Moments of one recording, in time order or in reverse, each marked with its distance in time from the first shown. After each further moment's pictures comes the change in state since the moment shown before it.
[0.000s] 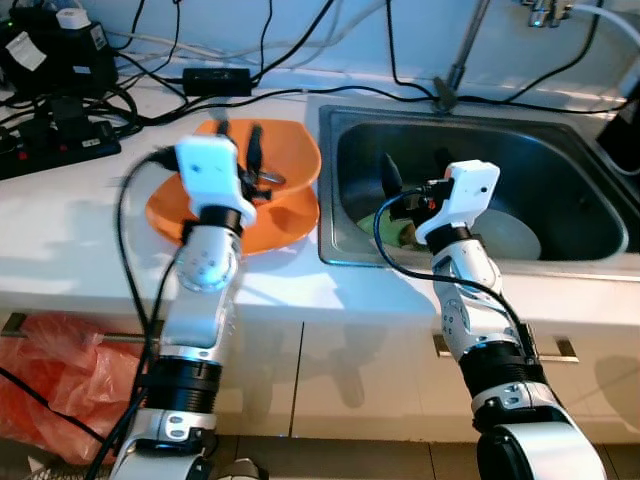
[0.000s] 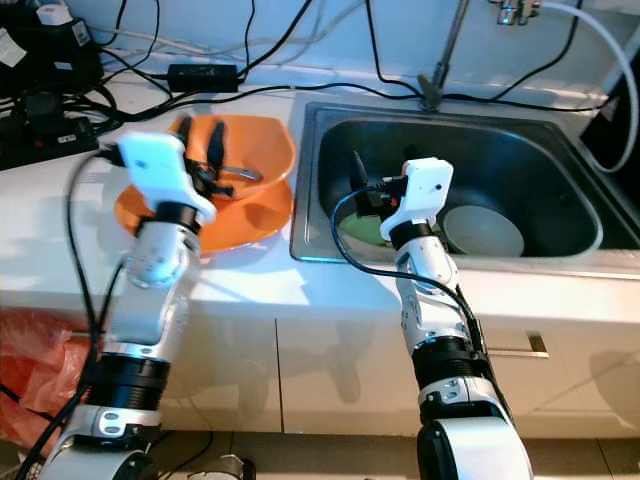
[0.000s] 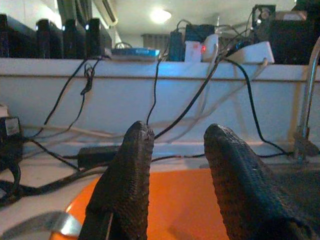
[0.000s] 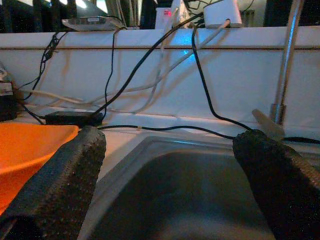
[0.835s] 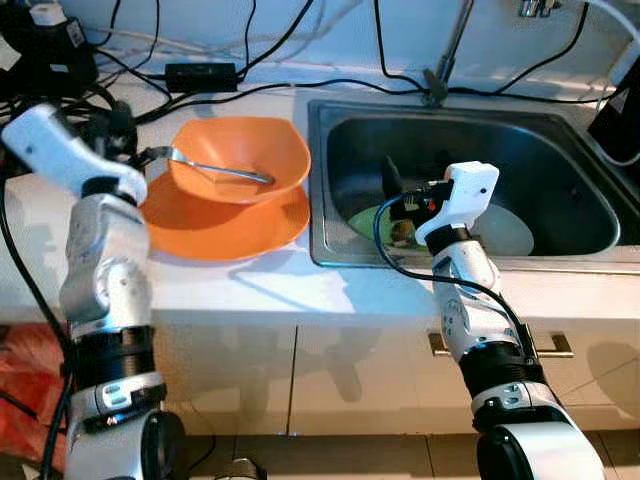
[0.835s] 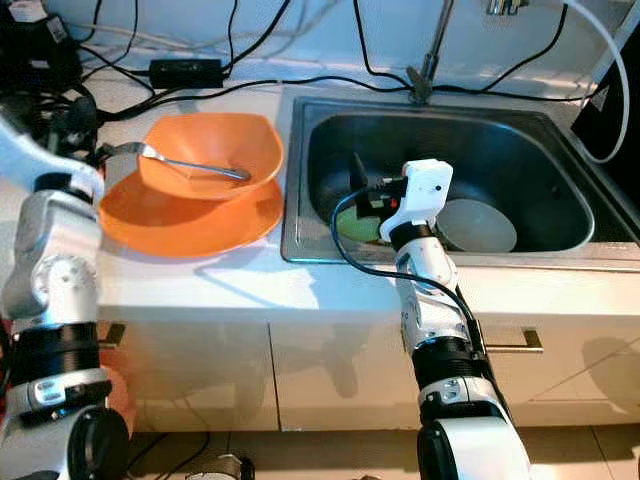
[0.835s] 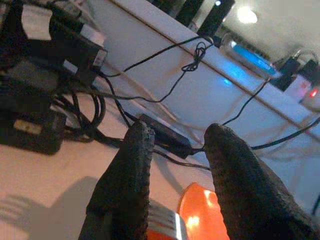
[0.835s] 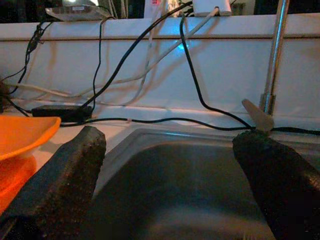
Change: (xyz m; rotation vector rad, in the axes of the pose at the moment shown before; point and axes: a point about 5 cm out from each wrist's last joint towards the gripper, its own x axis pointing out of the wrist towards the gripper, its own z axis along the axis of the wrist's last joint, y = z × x) left arm 0.005 0.107 0.014 -0.467 0.072 0.370; right arm -0.001 0.000 -0.002 0.002 0.007 -0.001
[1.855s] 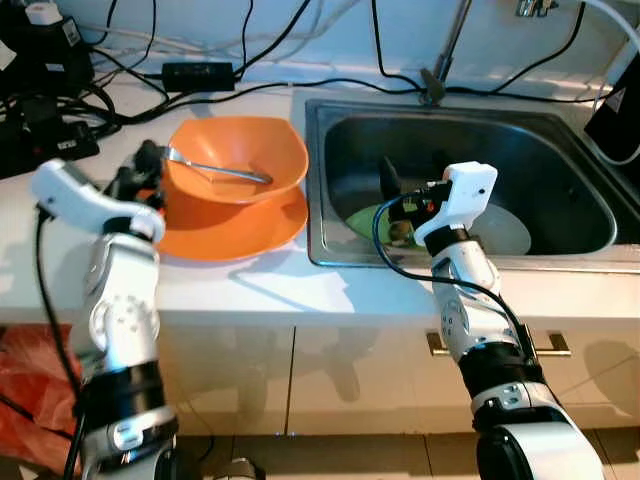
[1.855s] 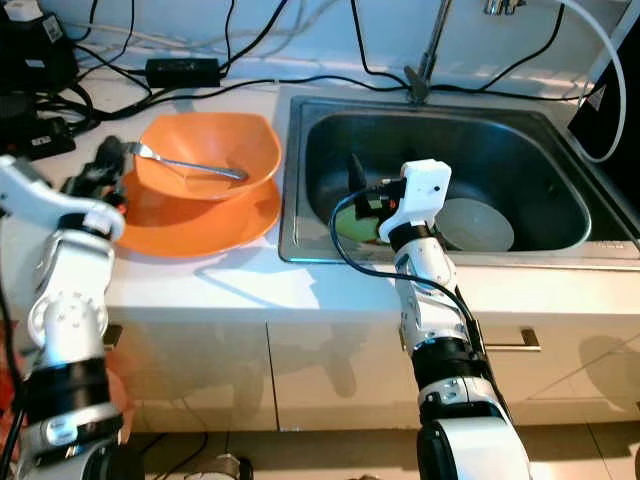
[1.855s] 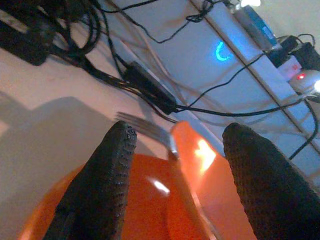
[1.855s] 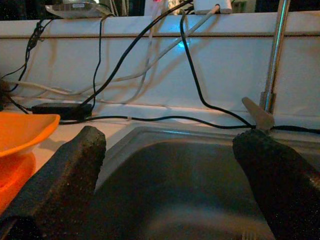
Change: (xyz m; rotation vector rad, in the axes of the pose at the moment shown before) left arm -0.021 0.005 -0.027 -0.190 0.141 0.000; right arm 0.000 0.001 -0.001 0.002 0.003 0.012
